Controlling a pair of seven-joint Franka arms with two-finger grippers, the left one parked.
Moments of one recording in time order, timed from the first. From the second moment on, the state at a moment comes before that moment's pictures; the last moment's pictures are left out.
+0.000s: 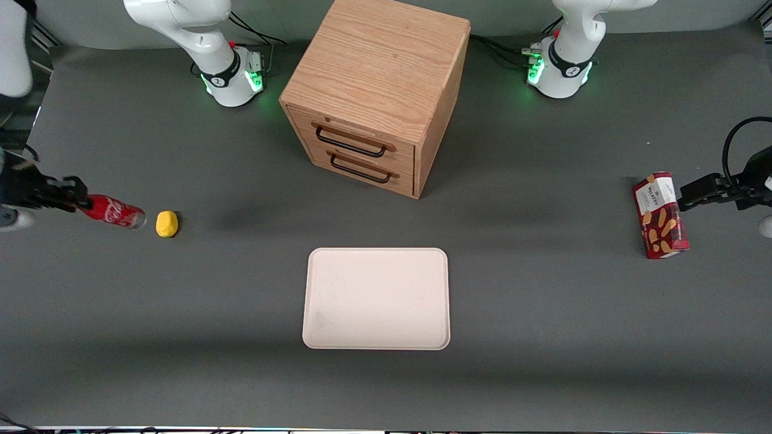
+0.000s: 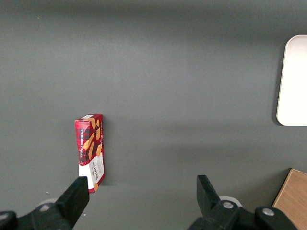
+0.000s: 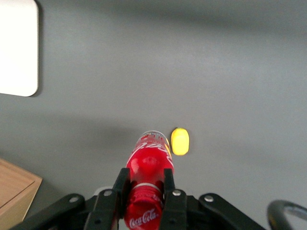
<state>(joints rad) 0.01 0.07 -0.13 -1.57 0.00 1.58 -0.23</state>
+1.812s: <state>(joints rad) 0.37 0.46 -0.02 -0.97 0.00 1.35 0.38</state>
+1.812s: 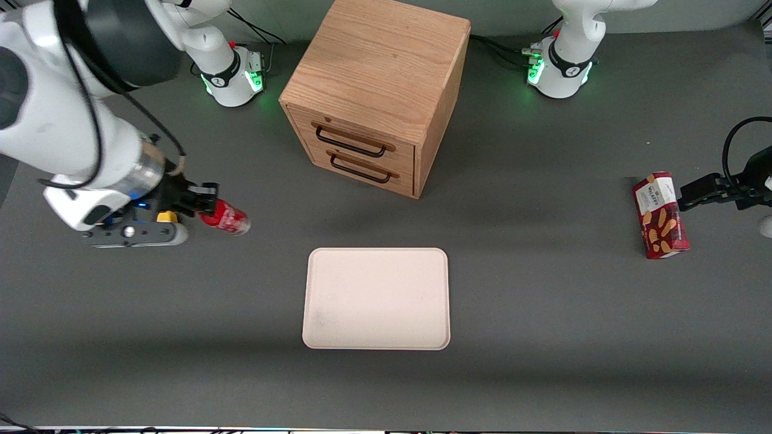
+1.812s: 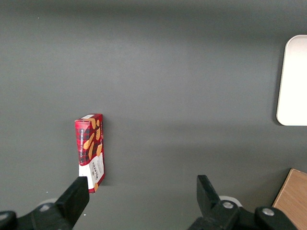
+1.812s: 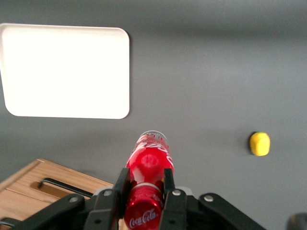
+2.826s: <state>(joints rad) 0.49 0.63 0.02 -0.89 0.00 1.59 0.65</state>
